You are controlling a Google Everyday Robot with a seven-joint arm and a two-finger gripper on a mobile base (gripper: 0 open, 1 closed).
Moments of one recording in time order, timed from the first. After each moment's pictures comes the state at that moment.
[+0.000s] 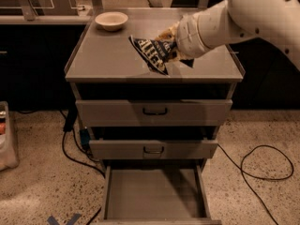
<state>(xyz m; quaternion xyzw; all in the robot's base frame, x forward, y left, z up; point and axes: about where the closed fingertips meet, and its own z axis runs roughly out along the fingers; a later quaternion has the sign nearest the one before) 0.634 -0.048 0.937 -0.81 0.38 -0.11 0.44</state>
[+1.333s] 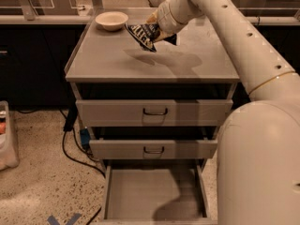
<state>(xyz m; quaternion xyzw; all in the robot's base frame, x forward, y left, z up) 0.809 -0.022 0.904 -0.82 0.40 -0.12 0.39</state>
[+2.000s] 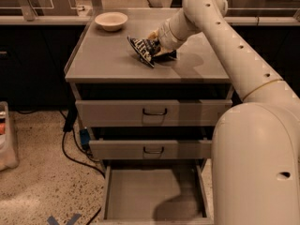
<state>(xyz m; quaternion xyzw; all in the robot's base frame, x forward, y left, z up) 0.813 -0.026 0.834 -0.83 0.42 -0.07 0.36</state>
